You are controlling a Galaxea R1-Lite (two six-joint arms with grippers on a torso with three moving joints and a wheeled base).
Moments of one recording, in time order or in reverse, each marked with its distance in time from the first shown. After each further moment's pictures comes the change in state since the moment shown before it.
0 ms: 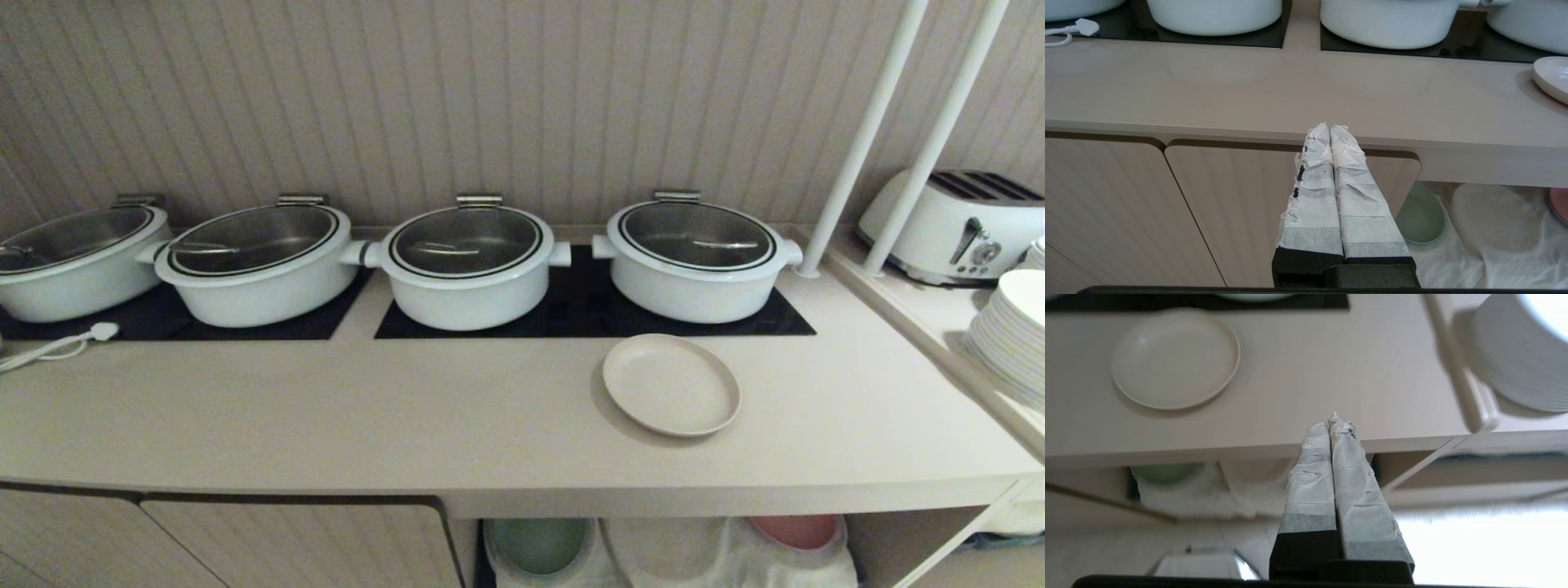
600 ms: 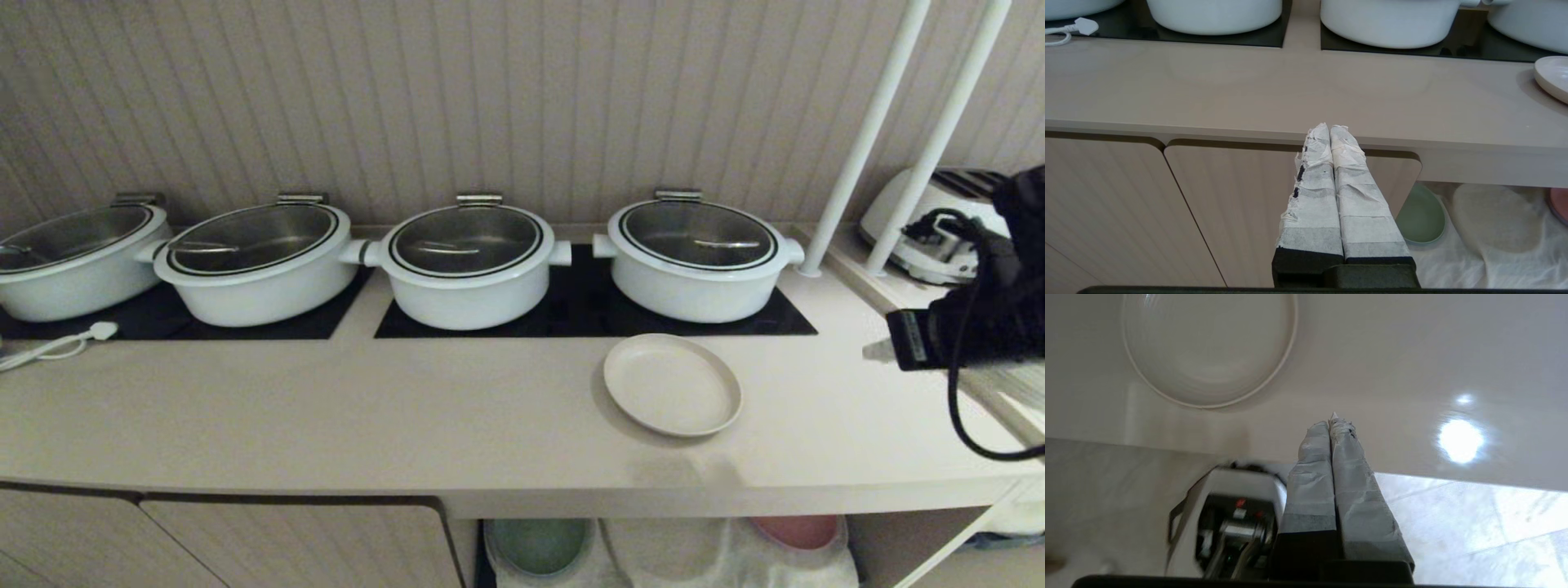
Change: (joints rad) left arm 0.000 0.000 0.000 0.000 0.000 0.000; right arm 0.004 0.683 -0.433 0.143 0.222 -0.002
